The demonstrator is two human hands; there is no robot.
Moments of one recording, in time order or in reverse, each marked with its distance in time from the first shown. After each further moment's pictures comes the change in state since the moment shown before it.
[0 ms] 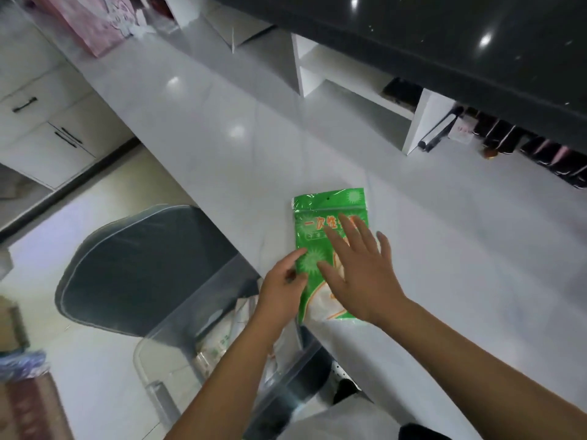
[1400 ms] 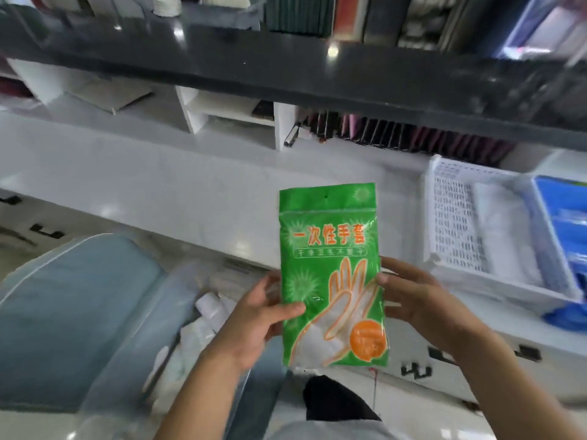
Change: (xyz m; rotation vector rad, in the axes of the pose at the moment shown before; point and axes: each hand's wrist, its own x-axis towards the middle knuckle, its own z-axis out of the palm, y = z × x) left_hand -0.202 -0.028 -0.077 -0.328 -0.860 -0.067; right_hand -0.336 -0.074 -0.025 1.383 0.301 0.507
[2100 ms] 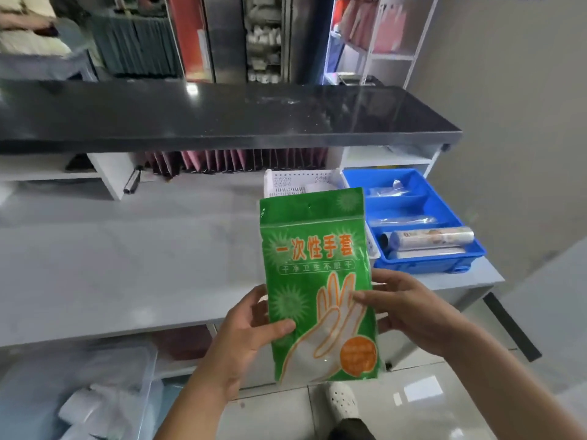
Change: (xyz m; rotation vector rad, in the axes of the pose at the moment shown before) left_hand 0.034 -0.047 0.200 0.267 -0.381 0.059; right_hand -0.163 -0.017 -0.147 -0.016 0.282 -0.104
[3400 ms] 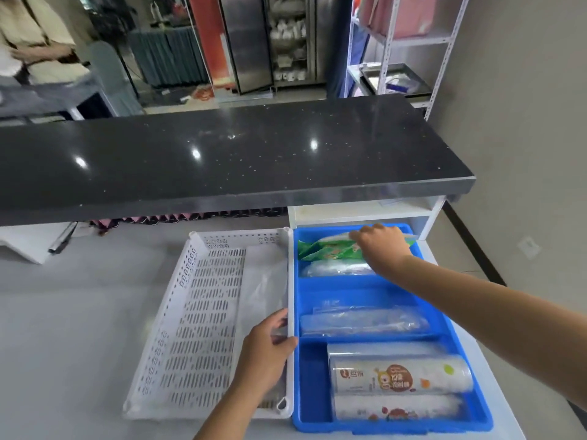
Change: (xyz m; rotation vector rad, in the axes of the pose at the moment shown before) left_hand 0.329 -0.054 0.164 0.652 0.383 -0.183; right_hand 0.327 -0.057 -0.354 -1.865 0.314 -0.323
